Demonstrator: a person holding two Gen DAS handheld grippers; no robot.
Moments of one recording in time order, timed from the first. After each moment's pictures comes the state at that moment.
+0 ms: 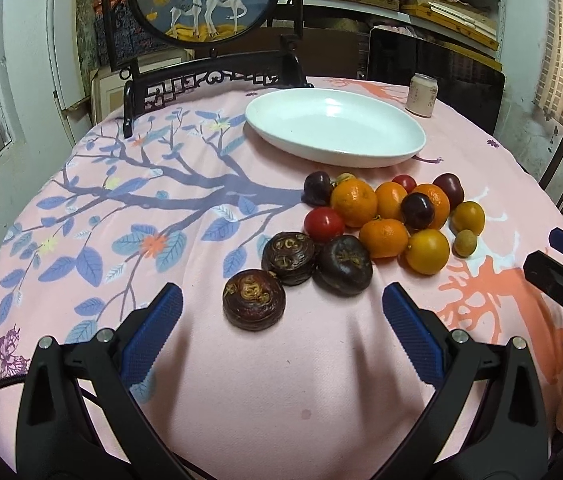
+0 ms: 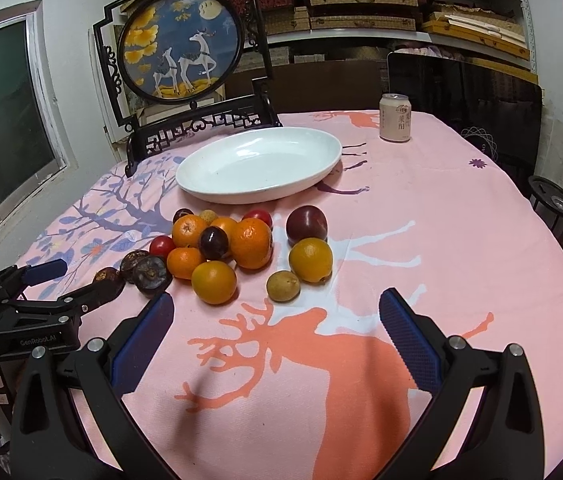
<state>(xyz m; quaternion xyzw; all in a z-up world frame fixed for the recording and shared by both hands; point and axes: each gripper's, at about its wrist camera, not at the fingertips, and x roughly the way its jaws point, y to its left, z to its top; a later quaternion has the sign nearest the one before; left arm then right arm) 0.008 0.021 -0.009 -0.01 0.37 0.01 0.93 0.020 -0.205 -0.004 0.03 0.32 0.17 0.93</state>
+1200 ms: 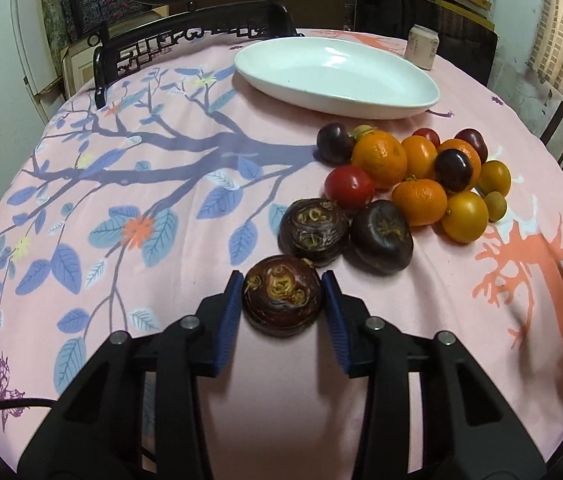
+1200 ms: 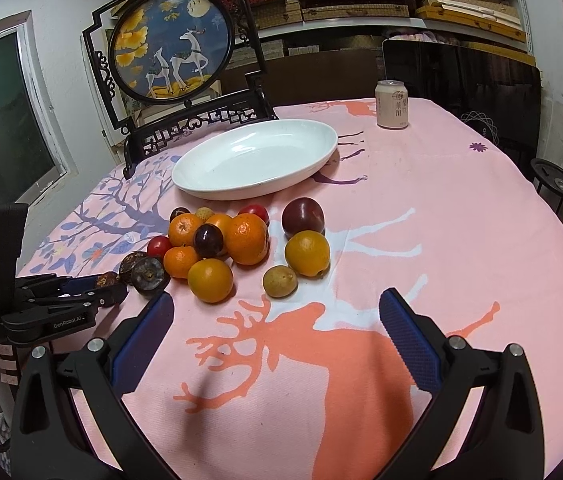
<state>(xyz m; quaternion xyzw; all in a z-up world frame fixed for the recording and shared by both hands) 0.040 0.038 -0.032 0.01 0.44 -0.03 0.90 0.025 -0.210 -0.007 0.05 0.33 0.17 0.93</state>
